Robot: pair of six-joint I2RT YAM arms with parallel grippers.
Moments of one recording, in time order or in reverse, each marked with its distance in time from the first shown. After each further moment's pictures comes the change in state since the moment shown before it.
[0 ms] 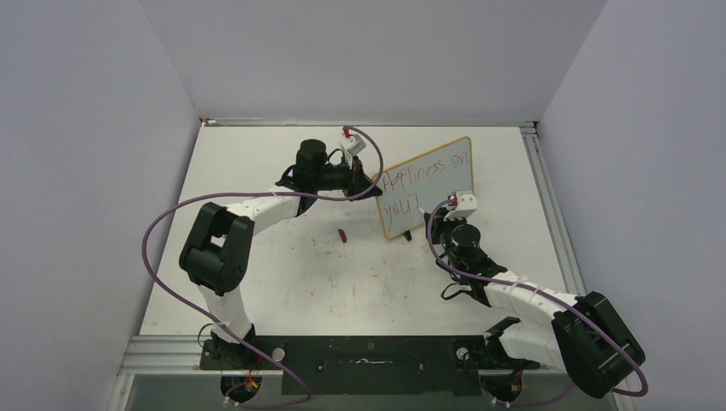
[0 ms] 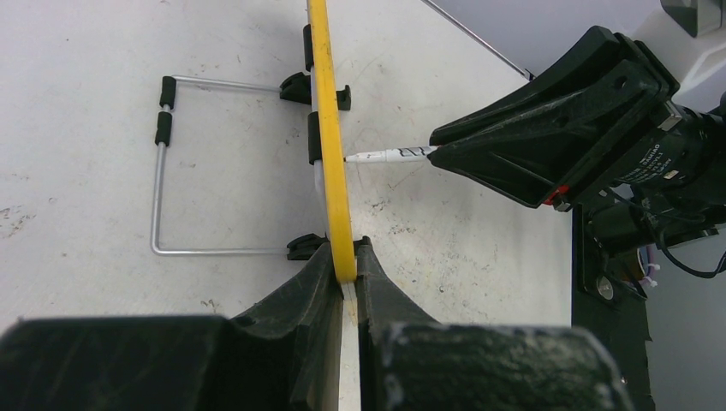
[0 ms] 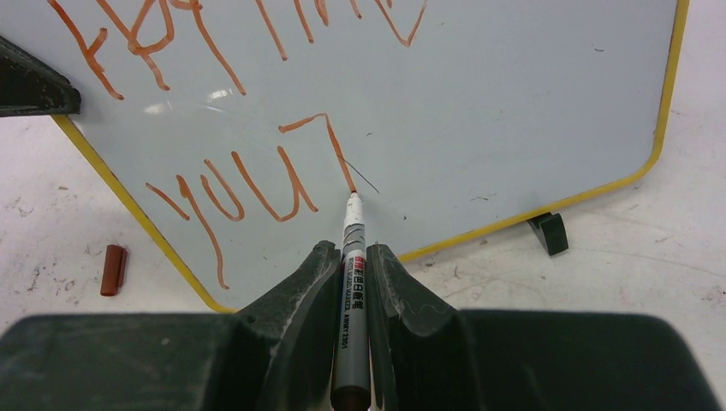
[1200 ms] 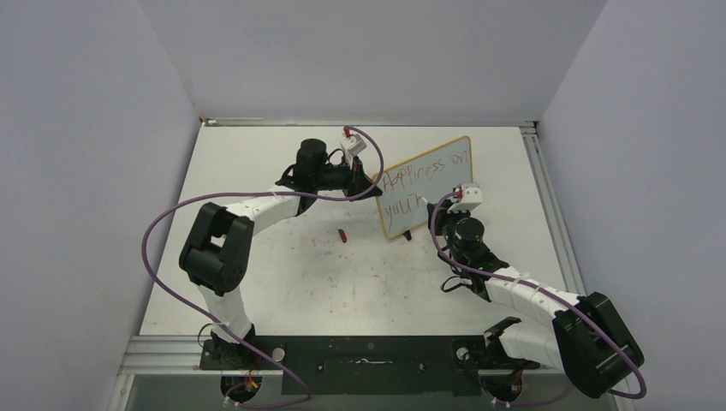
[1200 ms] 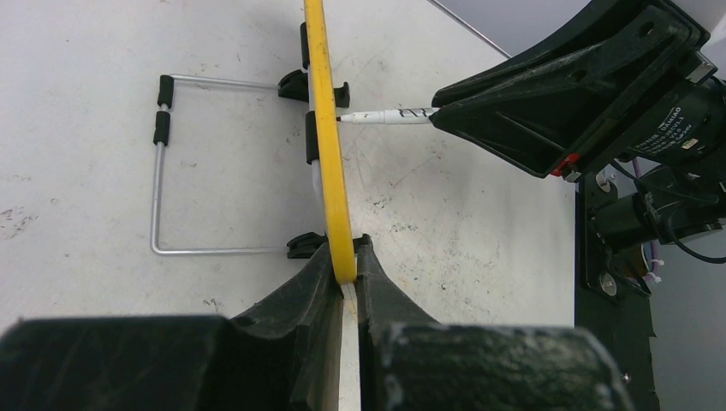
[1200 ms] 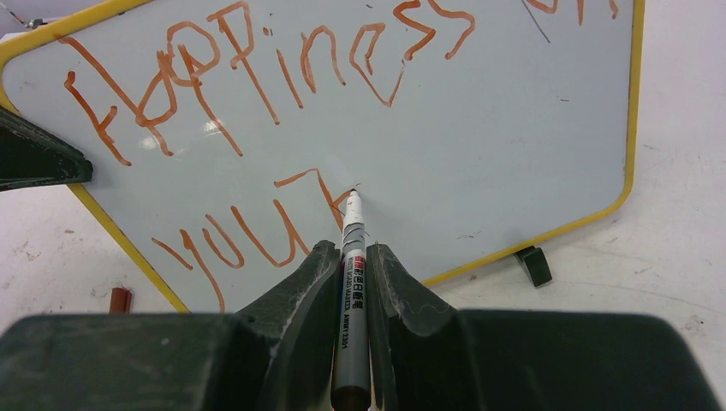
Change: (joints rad) left arm 0.000 0.000 0.005 -0.016 0.001 0.019; right arm -0.040 0.003 0.057 -0.007 0.003 -0.003
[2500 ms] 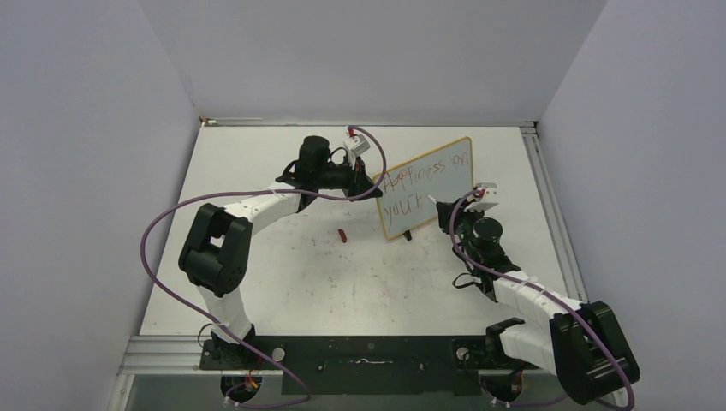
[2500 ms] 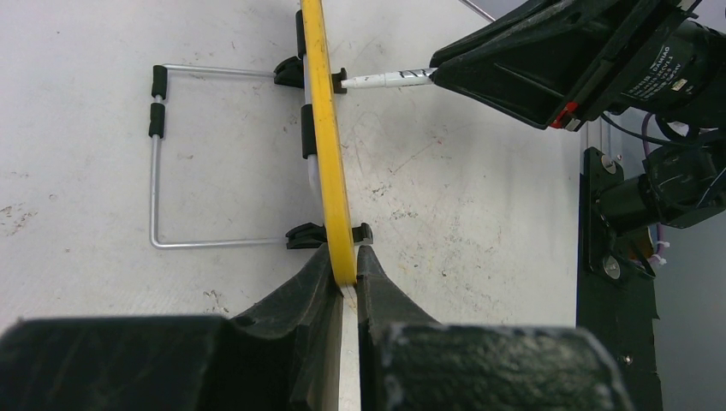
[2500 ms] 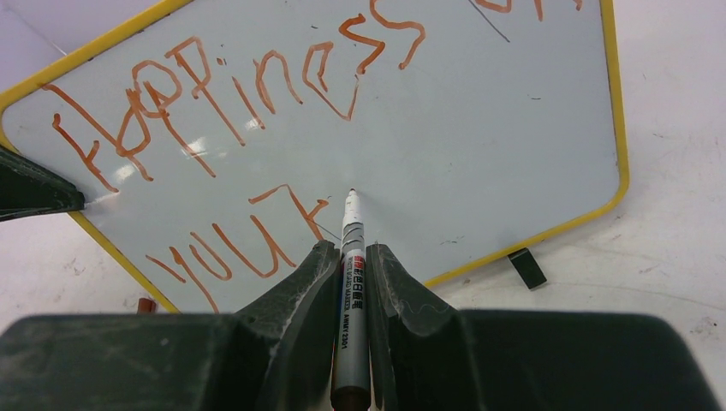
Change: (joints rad) left arm -0.008 -0.007 0.050 -0.135 0.002 0.082; right arm -0.177 -0.036 -0.058 0.066 -0.216 0.092
